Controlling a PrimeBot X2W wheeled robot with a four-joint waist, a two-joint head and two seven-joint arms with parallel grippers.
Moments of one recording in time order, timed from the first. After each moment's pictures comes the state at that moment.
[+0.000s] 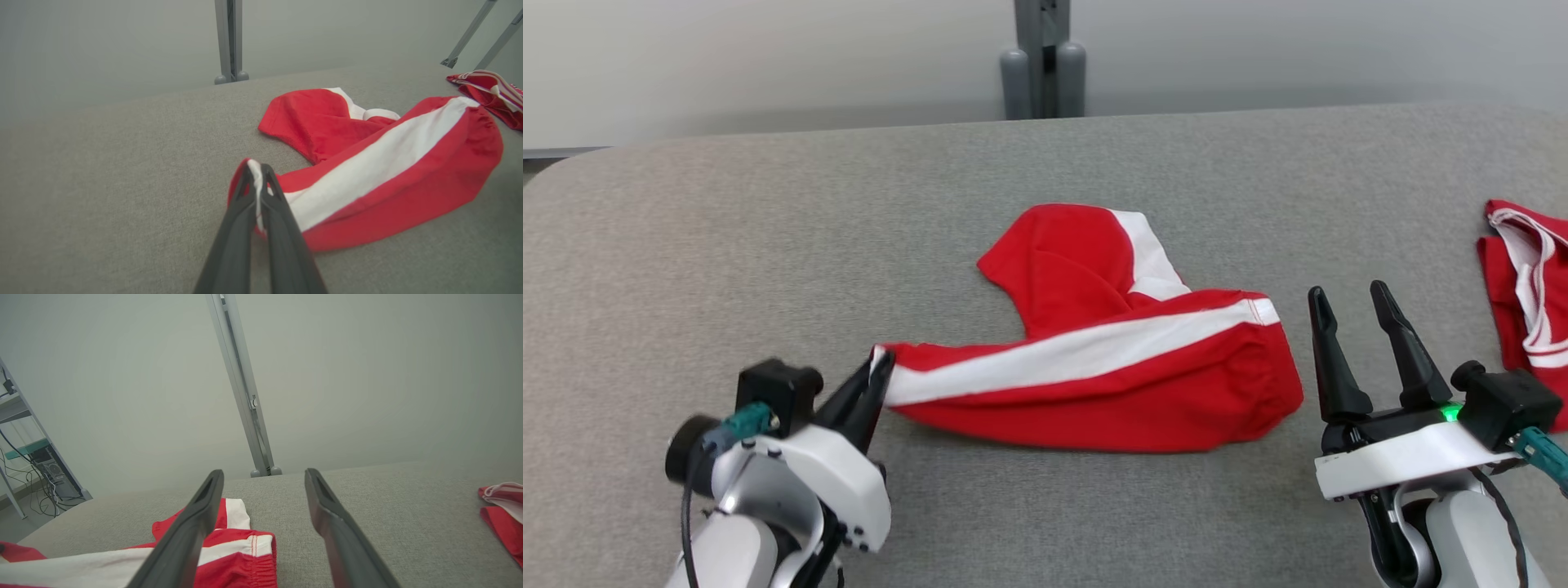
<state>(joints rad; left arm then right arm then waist) -0.23 0.26 -0.32 0.09 -0.40 -0.03 0.16 -0.22 -0.07 0.12 0.19 0.34 0.13 -0.26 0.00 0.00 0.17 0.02</state>
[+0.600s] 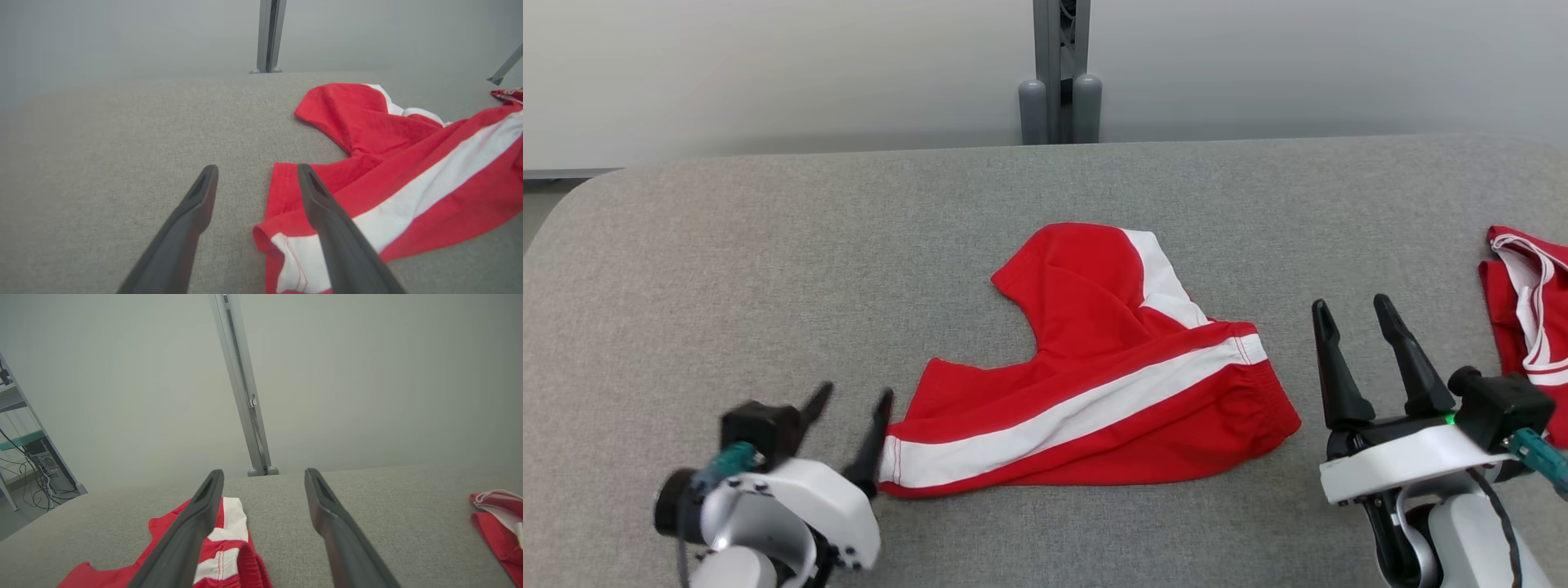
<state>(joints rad) -0.12 0.24 -0.31 0.17 -0.41 0.04 0.10 -0.22 -0.08 0.11 0.26 0.31 0.13 -0.26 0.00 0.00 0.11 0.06</state>
